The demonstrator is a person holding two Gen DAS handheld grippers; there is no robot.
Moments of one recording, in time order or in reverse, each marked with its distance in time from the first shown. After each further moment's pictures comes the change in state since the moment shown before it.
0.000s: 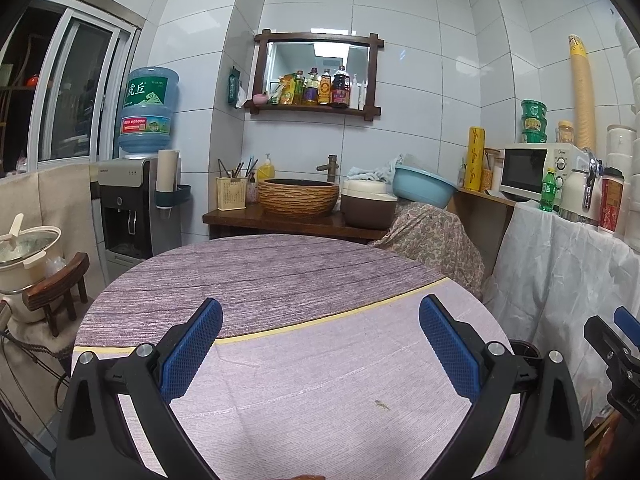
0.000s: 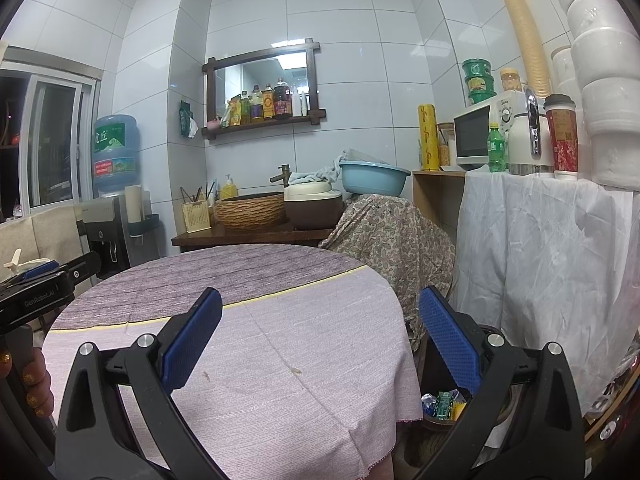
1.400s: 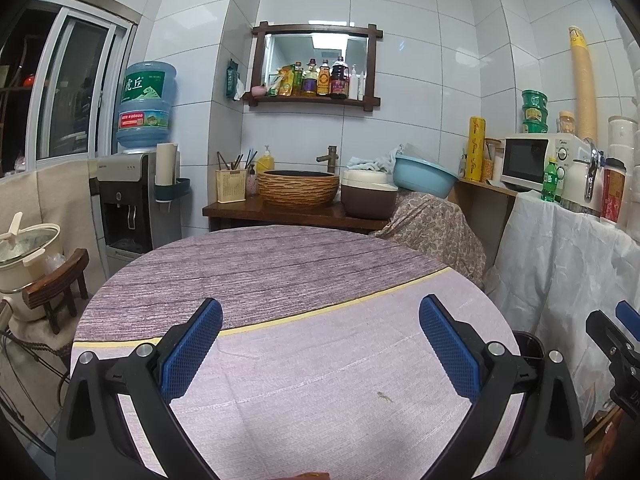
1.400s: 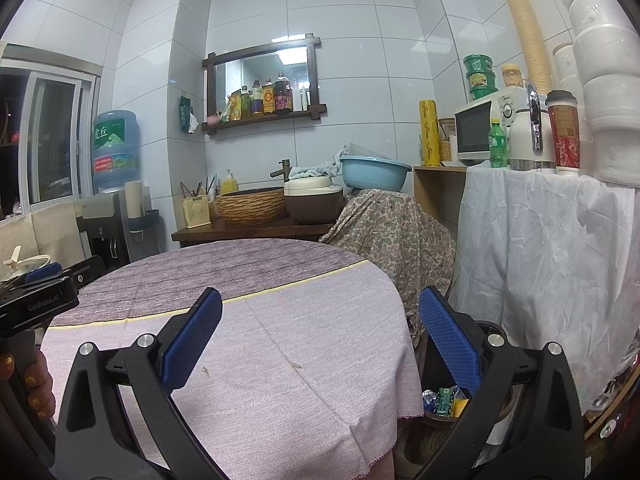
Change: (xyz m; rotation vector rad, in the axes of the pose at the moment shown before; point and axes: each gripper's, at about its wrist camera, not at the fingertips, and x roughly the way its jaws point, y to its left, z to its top) left arm 0.005 0.001 -0.005 0.016 0.031 0.003; right arm 0.005 0.000 0.000 0.003 0.017 0.000
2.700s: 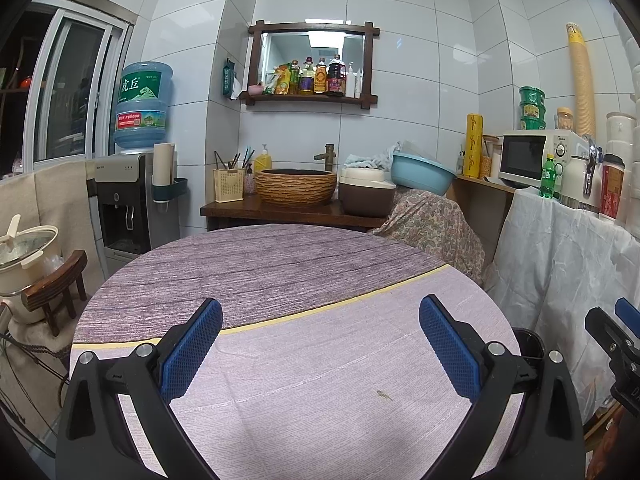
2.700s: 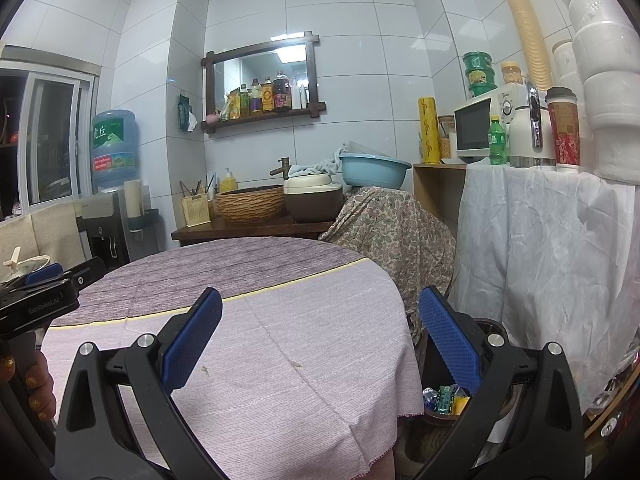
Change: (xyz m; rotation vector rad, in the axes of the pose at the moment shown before) left arm 0.000 -0.004 0.000 0.008 0.006 -0.005; right arm 0.002 -0.002 -0.007 0.004 0.005 0.003
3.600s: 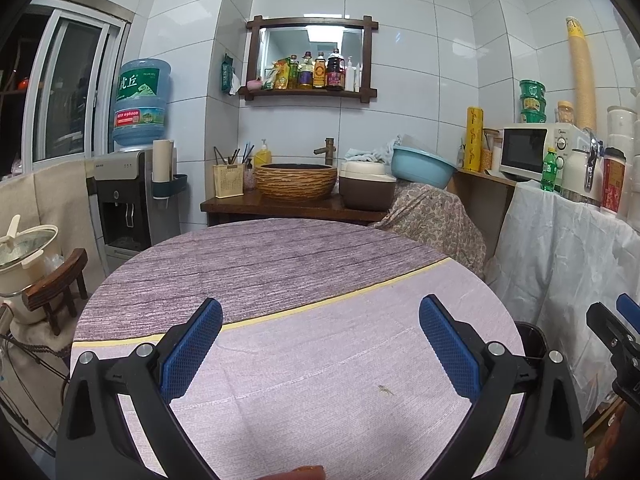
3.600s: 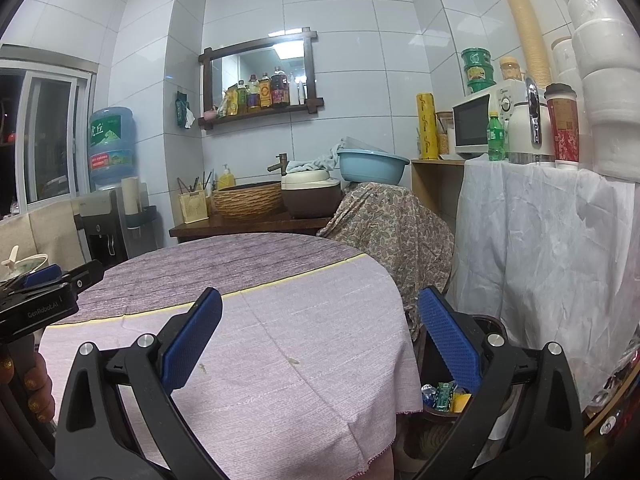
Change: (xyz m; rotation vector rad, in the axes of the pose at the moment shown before) left arm 0.005 0.001 0.000 0.012 0.022 0.001; right arm 0.004 -0.008 0.000 0.004 0.016 -0.004
